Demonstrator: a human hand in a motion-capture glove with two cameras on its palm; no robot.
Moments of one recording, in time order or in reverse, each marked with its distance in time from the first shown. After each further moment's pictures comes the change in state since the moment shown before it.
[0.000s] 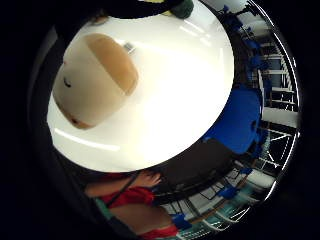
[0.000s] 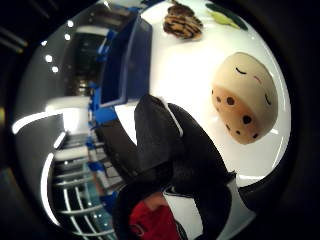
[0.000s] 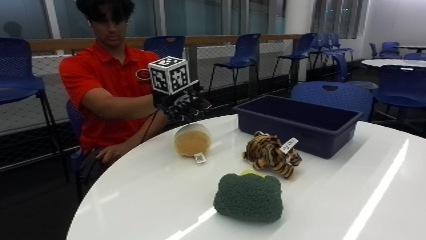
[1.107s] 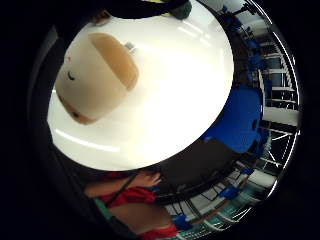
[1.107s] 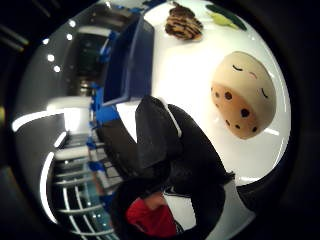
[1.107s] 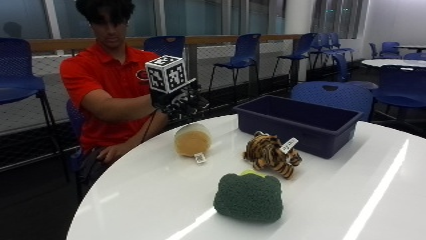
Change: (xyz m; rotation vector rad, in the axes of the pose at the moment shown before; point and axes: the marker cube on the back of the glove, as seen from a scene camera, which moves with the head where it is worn) arm 0.001 0.008 -0.002 0.016 -0.011 -0.005
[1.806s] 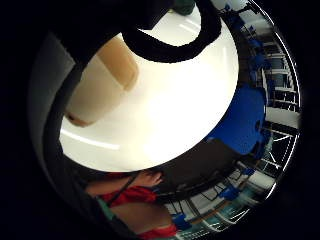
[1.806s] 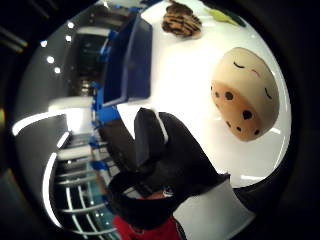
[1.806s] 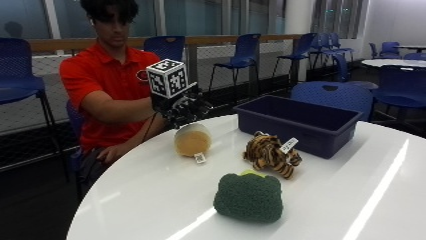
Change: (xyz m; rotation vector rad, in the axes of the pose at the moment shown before) arm 0.005 -0.005 0.009 -0.039 -0.020 0.004
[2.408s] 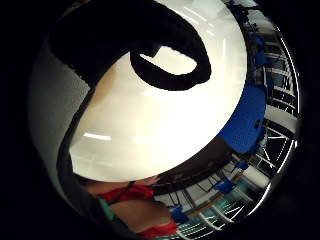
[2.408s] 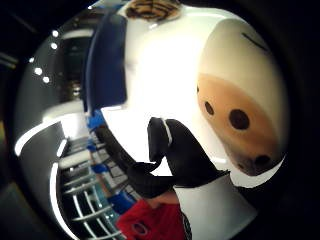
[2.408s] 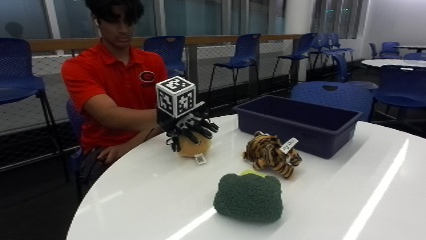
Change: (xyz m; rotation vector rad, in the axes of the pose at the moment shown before) arm 0.017 -0.029 0.043 -0.108 0.045 0.080
